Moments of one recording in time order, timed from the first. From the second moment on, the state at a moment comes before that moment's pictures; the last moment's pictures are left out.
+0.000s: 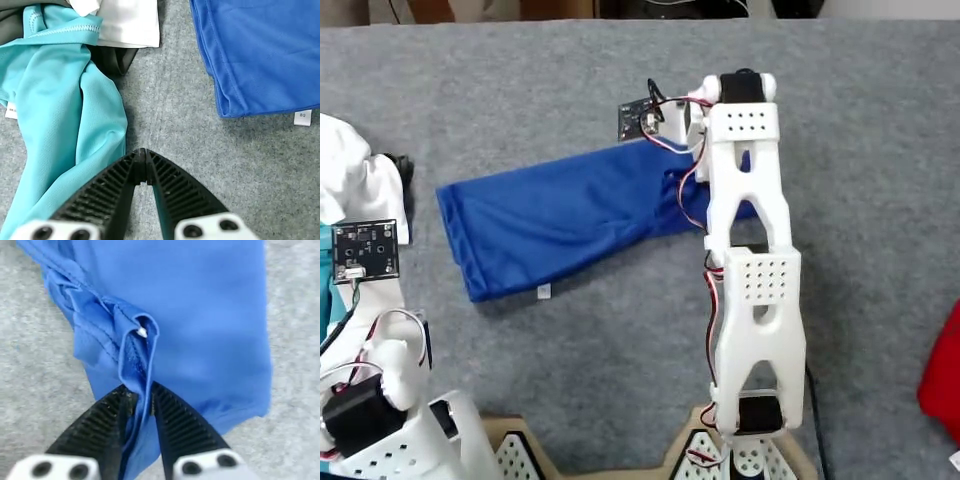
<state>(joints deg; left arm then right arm) -33.3 -79.3 50.3 90.6 -30.5 -7.1 53.2 -65.5 101.1 75.6</state>
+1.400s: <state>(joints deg) -14.6 -15.2 14.9 87.5 3.2 0.3 37.7 -46.6 95.3 47.4</state>
